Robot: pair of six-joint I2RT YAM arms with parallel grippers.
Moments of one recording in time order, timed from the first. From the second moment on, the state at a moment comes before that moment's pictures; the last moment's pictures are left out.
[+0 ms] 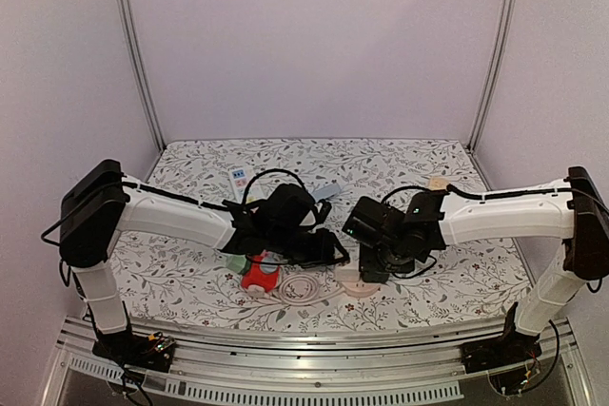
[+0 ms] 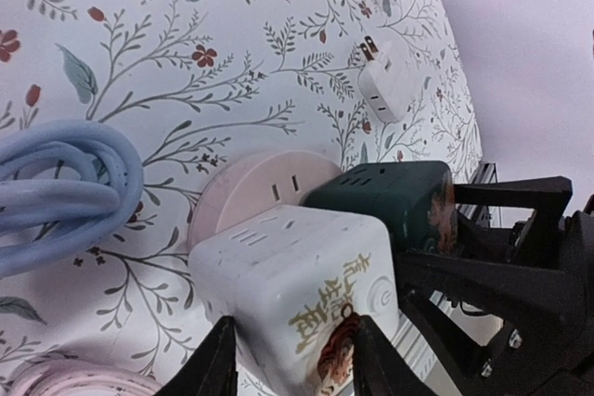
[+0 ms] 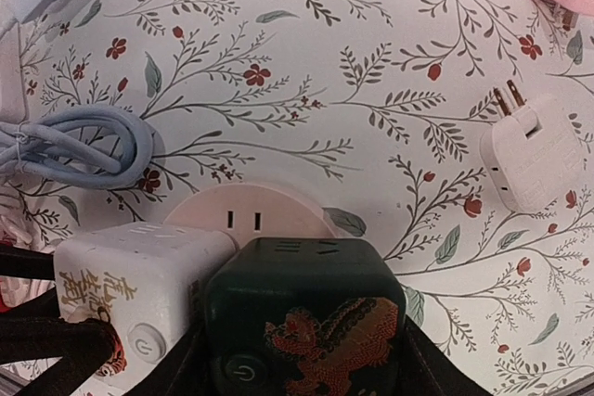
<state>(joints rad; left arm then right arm) -1.03 1.86 1.10 0.02 0.22 -0.87 1.11 1.66 1.16 -0.81 0.41 1.06</state>
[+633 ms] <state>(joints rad) -1.04 1.88 1.13 0.03 0.22 -0.87 1.12 1.60 1.11 -0.80 0.40 1.08</state>
